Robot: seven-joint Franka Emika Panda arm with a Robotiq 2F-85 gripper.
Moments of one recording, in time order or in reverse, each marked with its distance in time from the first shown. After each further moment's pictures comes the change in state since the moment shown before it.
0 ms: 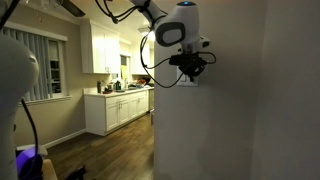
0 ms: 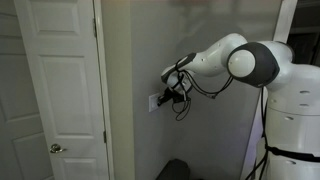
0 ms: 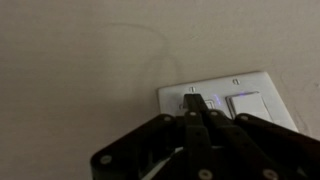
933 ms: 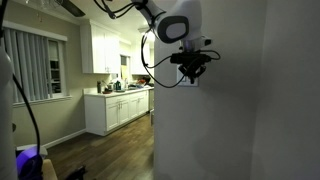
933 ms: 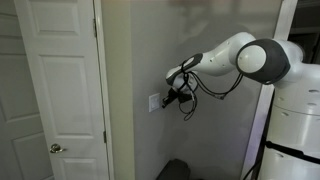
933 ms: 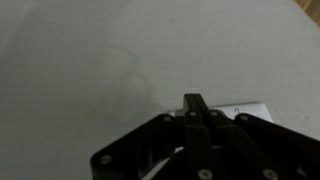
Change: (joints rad) arm -0.396 -0.078 0.364 -0.058 -0.228 -0.044 0.059
